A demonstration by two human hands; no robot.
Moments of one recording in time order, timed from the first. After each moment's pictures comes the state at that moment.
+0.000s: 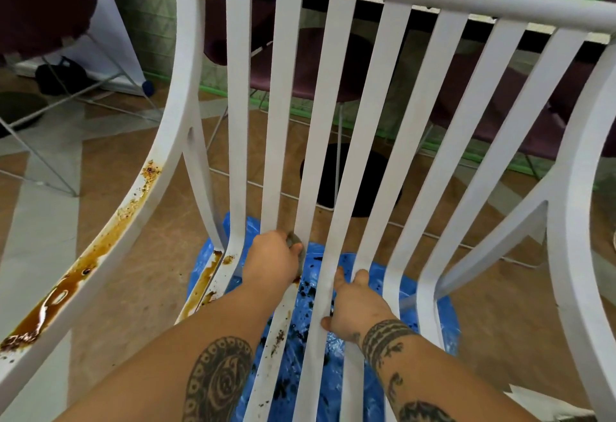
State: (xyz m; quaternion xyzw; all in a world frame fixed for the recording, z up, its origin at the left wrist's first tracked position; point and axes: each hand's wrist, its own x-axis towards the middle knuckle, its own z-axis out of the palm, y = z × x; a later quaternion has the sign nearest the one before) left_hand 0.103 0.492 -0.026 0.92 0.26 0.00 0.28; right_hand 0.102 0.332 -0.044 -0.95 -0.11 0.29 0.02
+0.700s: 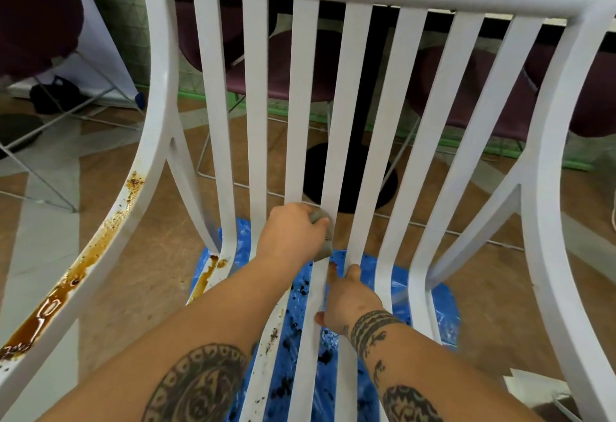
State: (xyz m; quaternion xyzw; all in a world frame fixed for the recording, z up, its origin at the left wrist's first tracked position) left_hand 0.118 0.460 0.035 0.94 0.16 0.03 0.31; right_hand 0.103 0.332 -0.041 -0.94 -0.09 0.31 0.02
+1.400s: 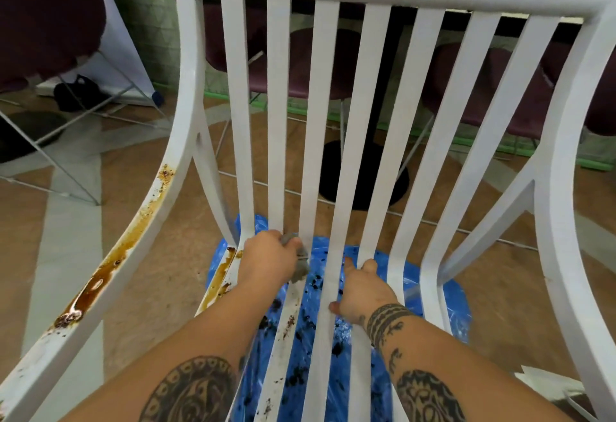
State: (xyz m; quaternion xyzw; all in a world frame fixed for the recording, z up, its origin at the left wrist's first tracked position) left_hand 0.070 0.498 0.002 0.89 0.29 -0.02 0.35; right_hand 0.096 0.328 -0.040 -0.95 -0.08 0.29 0.08
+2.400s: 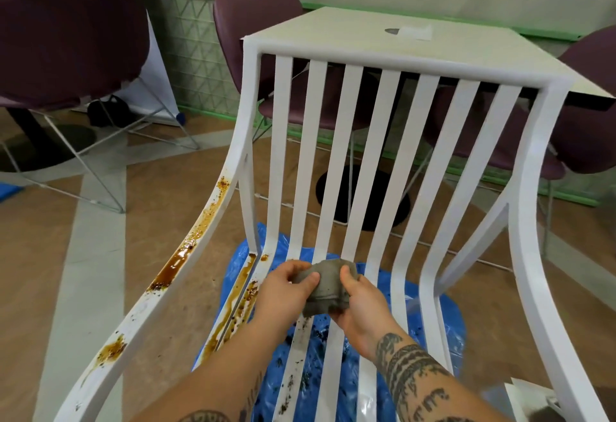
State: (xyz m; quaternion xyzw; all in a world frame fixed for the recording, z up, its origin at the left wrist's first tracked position) left_hand -0.029 0.486 0.029 0.73 0.28 0.02 0.63; right_hand 0.010 0.351 0.030 -0.50 0.16 0.28 0.80
